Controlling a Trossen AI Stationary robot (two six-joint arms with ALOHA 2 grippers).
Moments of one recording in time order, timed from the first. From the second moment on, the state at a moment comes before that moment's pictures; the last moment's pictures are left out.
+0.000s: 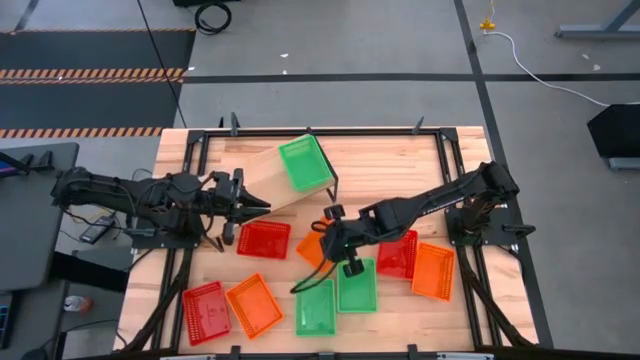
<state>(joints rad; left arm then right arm) -0.16 0.76 0.67 0.00 -0.14 -0.17 0.26 1.77 1.46 -0.64 0.16 -0.12</state>
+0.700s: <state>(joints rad) -0.26 0.76 0.67 0.04 -0.21 -0.17 0.14 1.78 1.35 -0.83 0.23 0.38</state>
